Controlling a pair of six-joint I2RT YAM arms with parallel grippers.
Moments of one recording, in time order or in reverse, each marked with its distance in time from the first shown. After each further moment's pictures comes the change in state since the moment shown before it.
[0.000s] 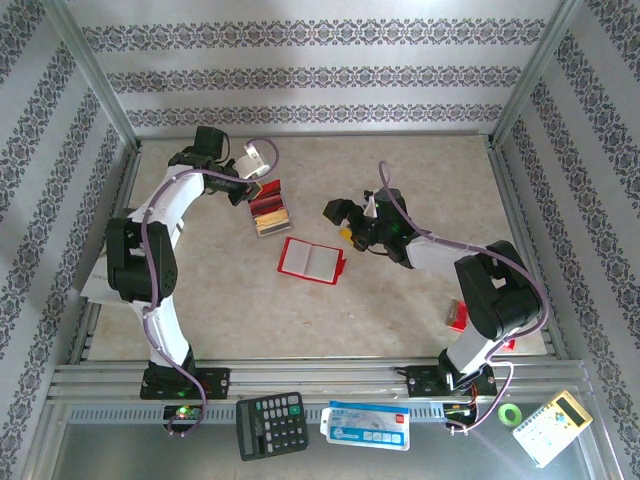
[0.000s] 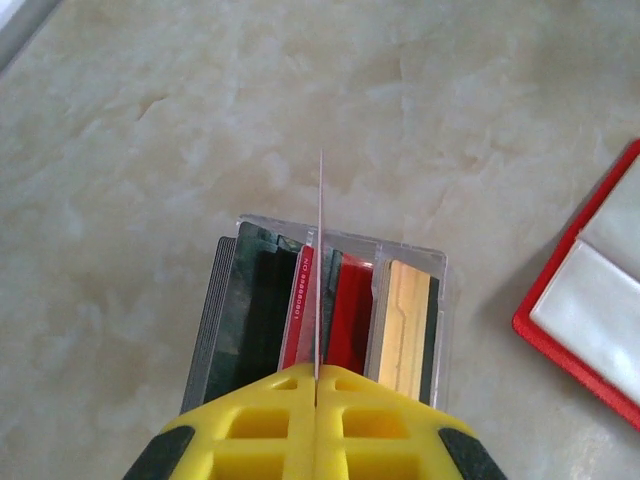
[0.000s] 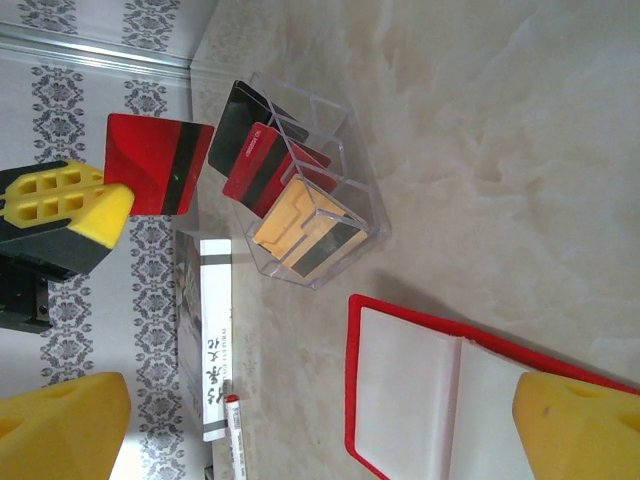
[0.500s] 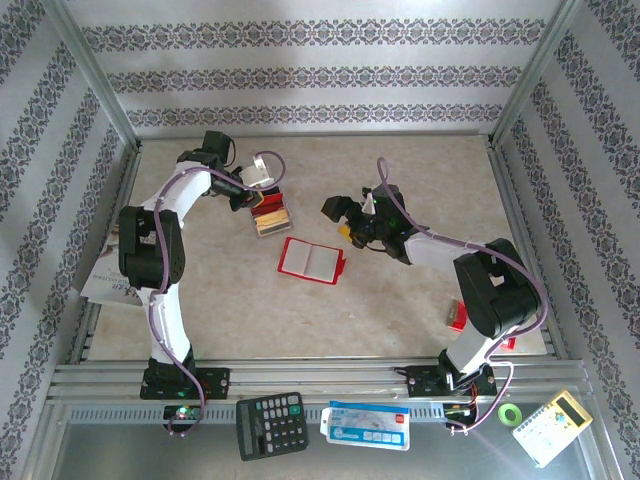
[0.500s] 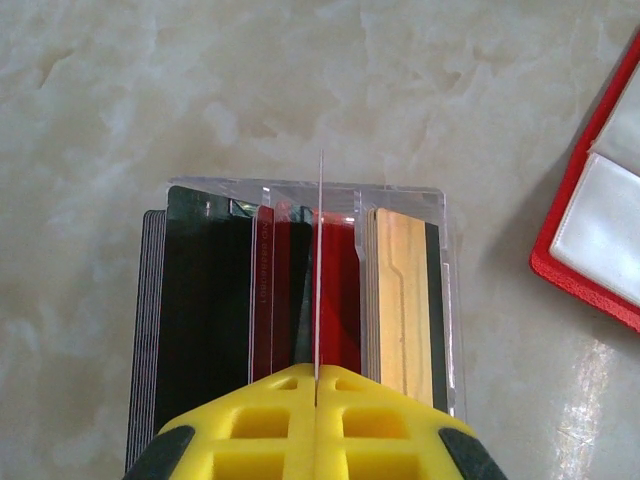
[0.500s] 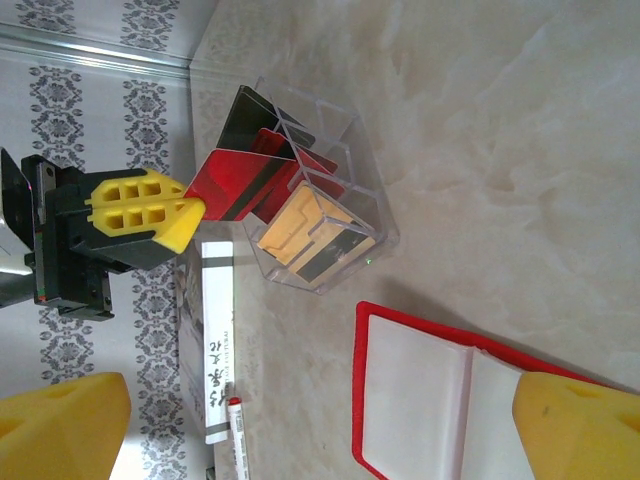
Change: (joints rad) left arm 0.000 0.117 0.056 -0.088 0.000 0.173; right arm 0.000 0.016 0.040 -0.034 0.000 -0.004
